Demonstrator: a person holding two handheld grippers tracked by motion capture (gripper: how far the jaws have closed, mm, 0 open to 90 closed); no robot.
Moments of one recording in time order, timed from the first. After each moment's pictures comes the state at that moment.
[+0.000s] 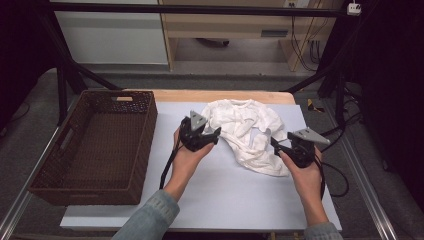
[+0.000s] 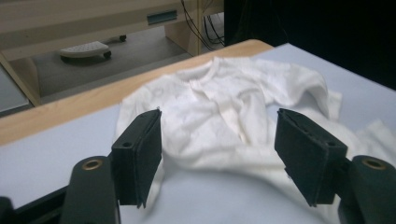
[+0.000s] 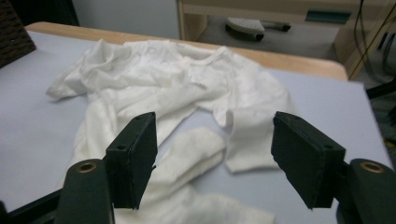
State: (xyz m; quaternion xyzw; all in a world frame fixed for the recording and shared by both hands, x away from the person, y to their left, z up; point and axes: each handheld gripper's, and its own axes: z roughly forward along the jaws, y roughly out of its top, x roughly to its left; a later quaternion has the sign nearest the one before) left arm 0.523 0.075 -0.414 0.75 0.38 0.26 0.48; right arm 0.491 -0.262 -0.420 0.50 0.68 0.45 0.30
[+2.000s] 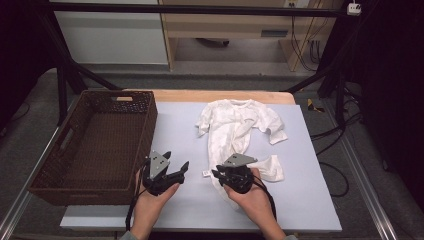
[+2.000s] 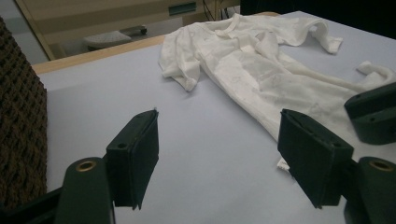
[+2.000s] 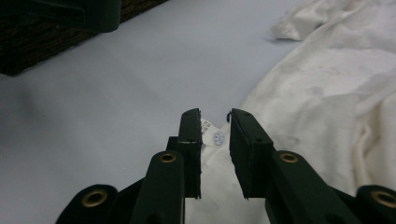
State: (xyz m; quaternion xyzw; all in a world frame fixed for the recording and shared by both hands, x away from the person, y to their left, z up) left arm 0.436 0.156 -0.439 0.73 0.40 0.29 0.47; right arm 0.445 -0.103 -0.442 0.35 0.82 0.43 0.17
